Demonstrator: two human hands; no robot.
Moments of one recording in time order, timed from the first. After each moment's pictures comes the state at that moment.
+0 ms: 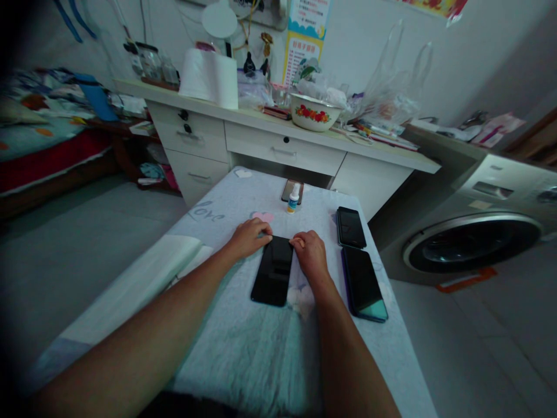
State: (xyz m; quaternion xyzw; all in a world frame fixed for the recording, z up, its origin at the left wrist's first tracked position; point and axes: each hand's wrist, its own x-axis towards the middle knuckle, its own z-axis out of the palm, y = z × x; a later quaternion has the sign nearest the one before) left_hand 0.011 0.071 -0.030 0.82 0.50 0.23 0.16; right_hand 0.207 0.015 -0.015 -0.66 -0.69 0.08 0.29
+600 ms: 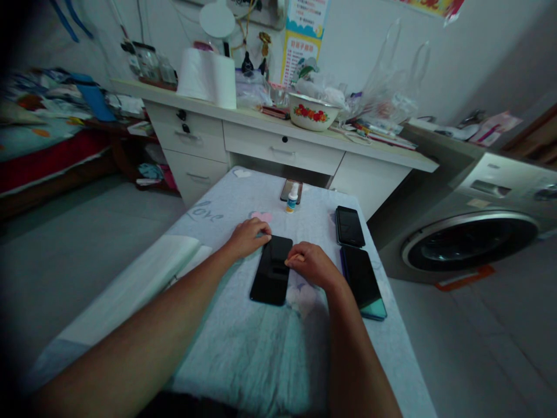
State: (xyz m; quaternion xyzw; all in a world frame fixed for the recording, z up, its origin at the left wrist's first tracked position) left_hand 0.011 0.068 -0.025 0.82 0.50 0.23 0.17; right_hand 0.222 -0.009 0.008 -0.56 -0.75 0.29 0.19
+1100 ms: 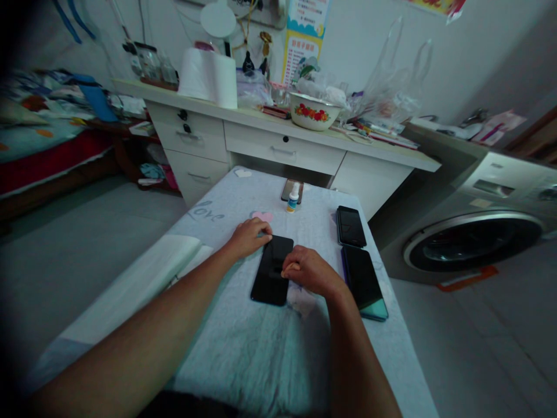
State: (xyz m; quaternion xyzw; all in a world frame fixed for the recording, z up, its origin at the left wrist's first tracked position) left_hand 0.011 0.070 -0.027 0.82 0.50 0.23 0.17; right_hand 0.207 -0.022 0.027 -0.52 -0.79 0.29 0.14
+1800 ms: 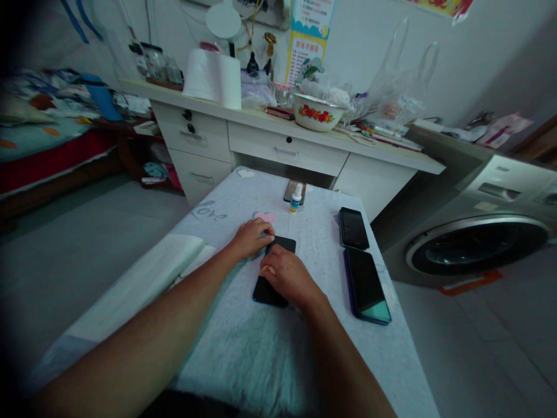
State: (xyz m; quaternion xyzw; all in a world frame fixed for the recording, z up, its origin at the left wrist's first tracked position) left_hand 0.011 0.071 -0.029 0.82 0.50 0.23 0.17; right_hand 0.156 -0.023 0.012 -0.47 -0.83 0.22 0.19
